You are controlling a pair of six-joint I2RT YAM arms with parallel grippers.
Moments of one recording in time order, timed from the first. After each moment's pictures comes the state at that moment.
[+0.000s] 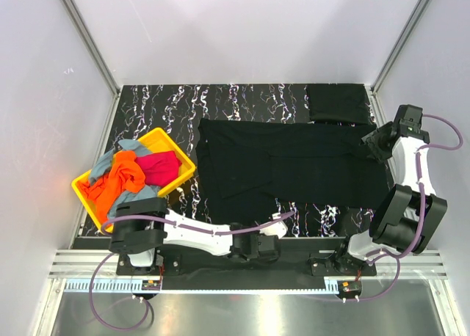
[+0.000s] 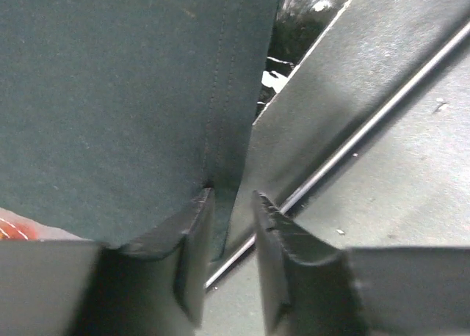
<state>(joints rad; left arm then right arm) -1.55 1.72 0.96 -0.50 -0.45 -0.47 -0.39 1.47 1.21 -0.71 -0.07 0.67</state>
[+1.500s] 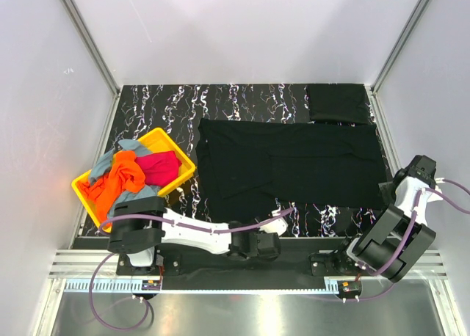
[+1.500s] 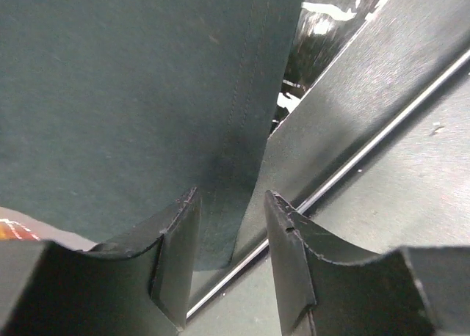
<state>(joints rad) -1.53 1.70 0.96 -0.48 -0.48 -0.47 -0.71 1.25 0.77 -0.69 0.14 0.78</state>
